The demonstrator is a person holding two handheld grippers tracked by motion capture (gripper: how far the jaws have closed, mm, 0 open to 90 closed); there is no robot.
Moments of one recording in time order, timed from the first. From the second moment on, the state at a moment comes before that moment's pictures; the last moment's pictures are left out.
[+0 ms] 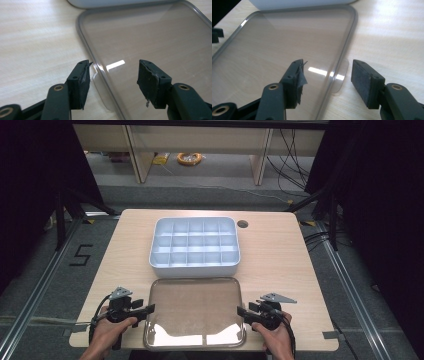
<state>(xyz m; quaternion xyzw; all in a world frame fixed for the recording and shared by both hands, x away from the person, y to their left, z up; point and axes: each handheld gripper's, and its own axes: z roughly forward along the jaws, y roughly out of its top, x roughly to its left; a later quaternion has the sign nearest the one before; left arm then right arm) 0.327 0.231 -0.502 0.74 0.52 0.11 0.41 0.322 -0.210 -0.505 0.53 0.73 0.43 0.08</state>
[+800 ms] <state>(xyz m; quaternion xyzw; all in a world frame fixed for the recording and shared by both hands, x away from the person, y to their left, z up) 0.310 0.225 -0.488 0.74 0.47 0.11 0.46 0.307 -0.214 -0.487 0.44 0.74 0.49 0.10</state>
